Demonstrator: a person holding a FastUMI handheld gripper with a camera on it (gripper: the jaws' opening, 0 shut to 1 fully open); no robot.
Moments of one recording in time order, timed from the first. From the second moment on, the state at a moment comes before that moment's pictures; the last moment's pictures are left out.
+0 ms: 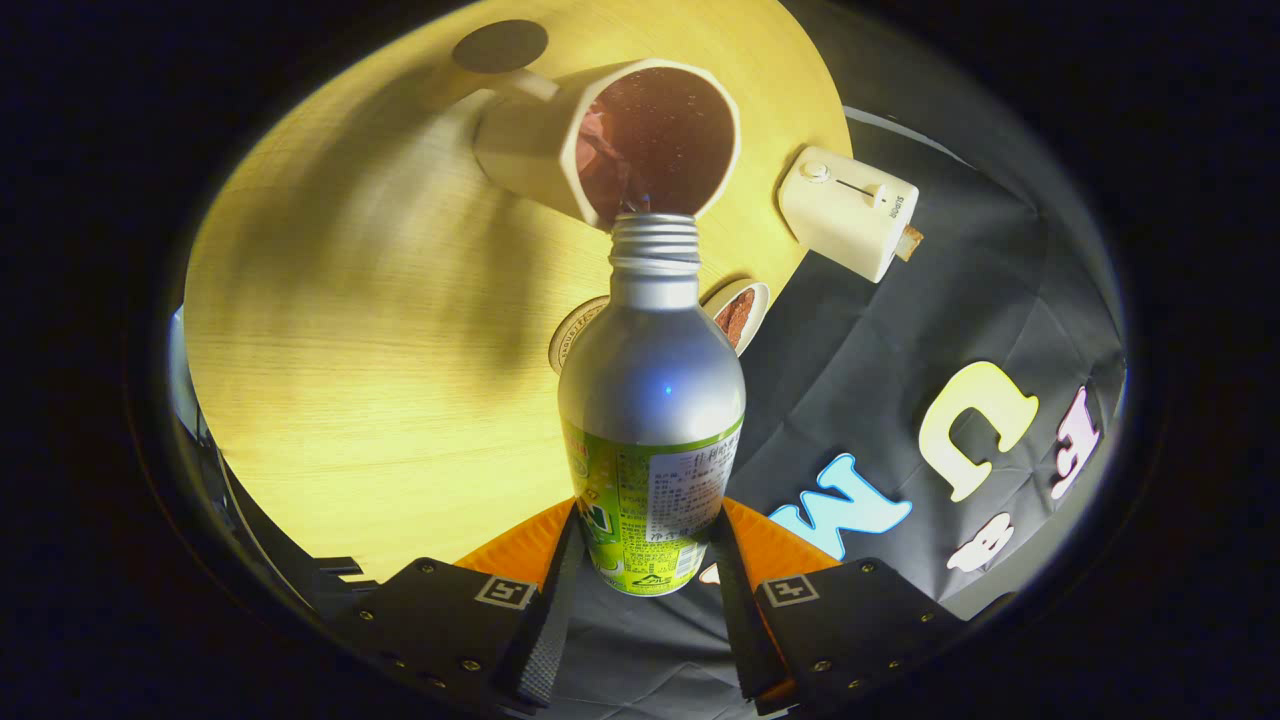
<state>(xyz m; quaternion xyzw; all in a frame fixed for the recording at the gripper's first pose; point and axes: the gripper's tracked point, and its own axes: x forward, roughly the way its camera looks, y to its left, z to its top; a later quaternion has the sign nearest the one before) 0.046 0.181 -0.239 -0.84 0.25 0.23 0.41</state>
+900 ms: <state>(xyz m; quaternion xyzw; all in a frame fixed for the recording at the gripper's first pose) 0.053 0.200 -0.229 -0.87 0.24 0.24 0.36</state>
